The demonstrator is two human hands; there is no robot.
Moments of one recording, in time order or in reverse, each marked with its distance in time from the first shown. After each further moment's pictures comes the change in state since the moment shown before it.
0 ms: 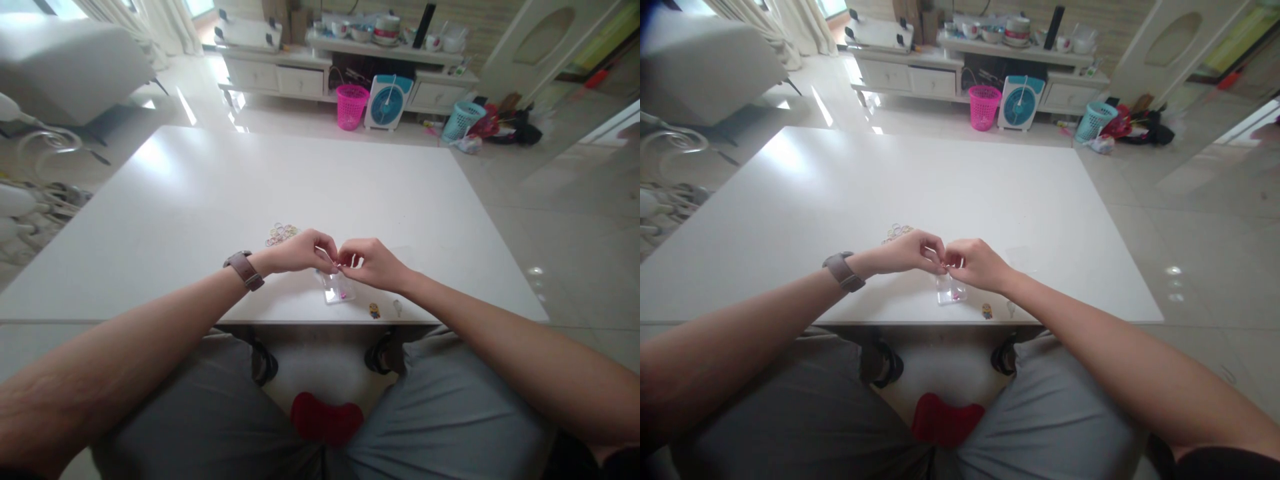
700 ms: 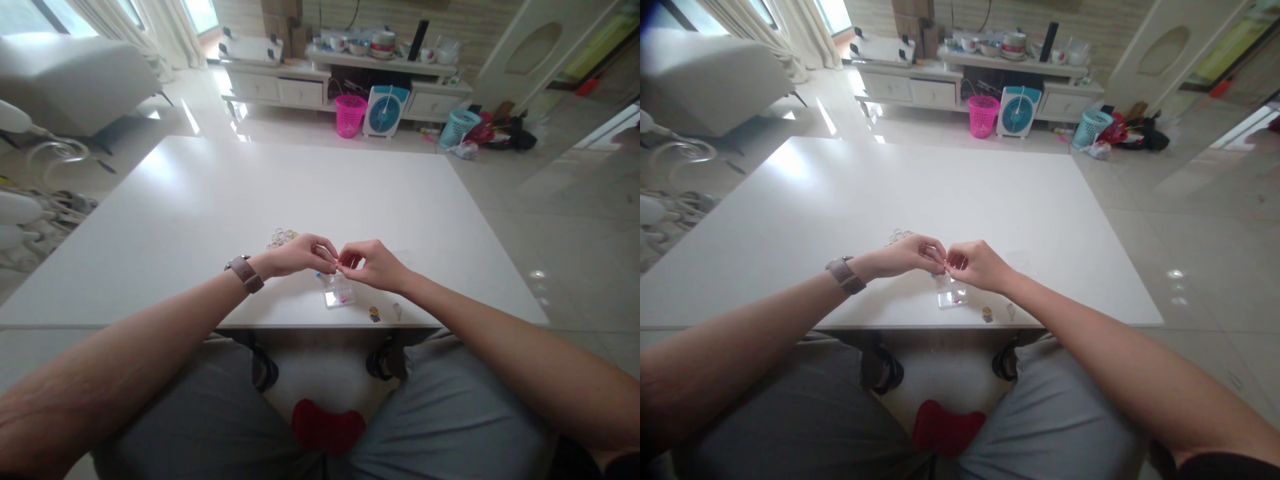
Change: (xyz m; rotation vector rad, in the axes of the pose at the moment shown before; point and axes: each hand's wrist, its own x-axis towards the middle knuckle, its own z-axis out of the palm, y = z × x) left_hand 0.002 -0.010 -0.005 -0.193 -0.022 -0.043; right_hand 0.000 0.001 -0.003 -0.006 0.019 0.047
